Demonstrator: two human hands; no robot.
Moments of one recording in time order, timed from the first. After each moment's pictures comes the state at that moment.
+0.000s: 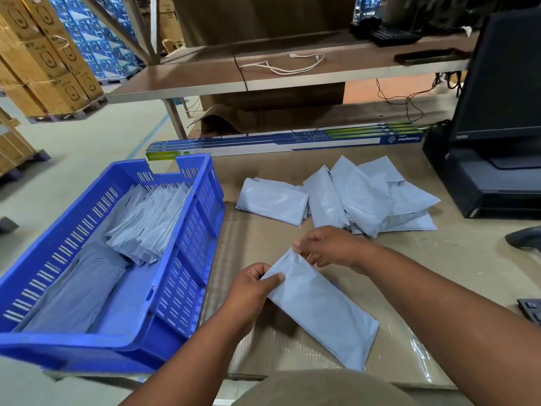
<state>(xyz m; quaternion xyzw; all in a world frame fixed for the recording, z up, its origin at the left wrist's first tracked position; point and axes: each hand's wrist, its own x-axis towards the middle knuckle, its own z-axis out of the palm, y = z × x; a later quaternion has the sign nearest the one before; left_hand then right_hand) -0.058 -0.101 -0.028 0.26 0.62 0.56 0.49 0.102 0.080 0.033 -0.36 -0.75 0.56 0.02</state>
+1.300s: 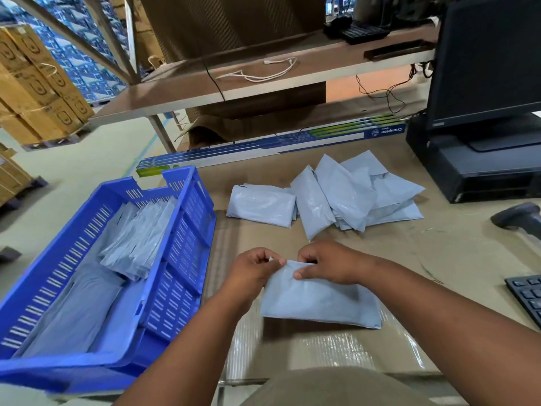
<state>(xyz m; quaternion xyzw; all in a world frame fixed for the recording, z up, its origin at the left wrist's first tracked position) -0.054 -0.062 0.007 0.32 0.66 0.50 0.46 0.132 0.086 -0.007 -0.23 -0.88 0.42 0.04</state>
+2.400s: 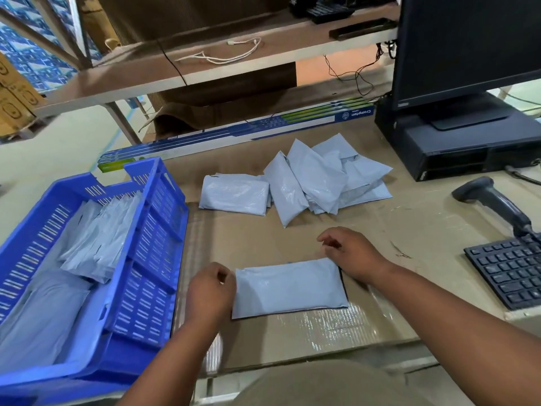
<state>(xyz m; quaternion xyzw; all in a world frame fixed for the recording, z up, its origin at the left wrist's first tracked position) -0.061 -0.107 -0.025 0.39 0.87 0.26 0.13 0.222 0.089 -0.060 -0.42 -0.80 0.38 0.20</state>
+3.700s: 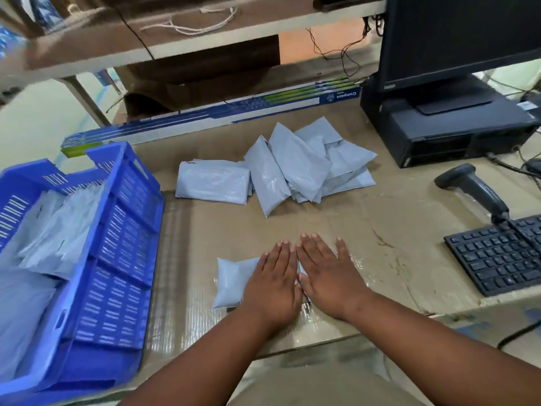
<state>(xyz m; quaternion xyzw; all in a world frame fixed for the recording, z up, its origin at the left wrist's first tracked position) 0.053 -0.052 -0.097 0.74 0.67 0.03 0.06 0.223 0.022 -0.095 -0.41 -0.91 0.06 -0.01</state>
